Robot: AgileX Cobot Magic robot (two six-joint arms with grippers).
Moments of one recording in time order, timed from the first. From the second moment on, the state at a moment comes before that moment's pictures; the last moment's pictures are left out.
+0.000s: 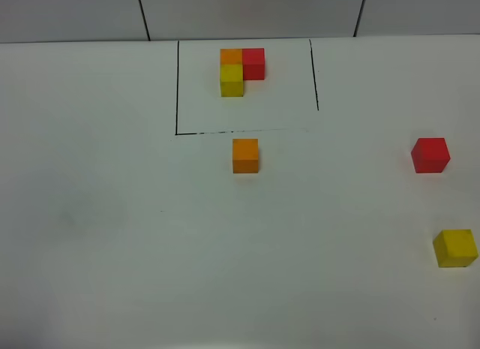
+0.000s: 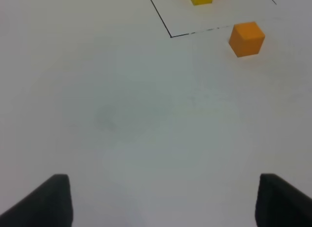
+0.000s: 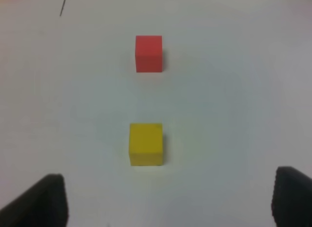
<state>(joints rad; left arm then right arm) -0.09 0.00 -0.50 -0.15 1.04 0.12 -0.03 0.05 -0.50 0.02 1.06 -0.02</state>
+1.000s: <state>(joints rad) -0.09 0.00 -0.50 -0.06 1.04 0.04 -0.03 0.05 -0.50 0.02 1.06 -0.01</state>
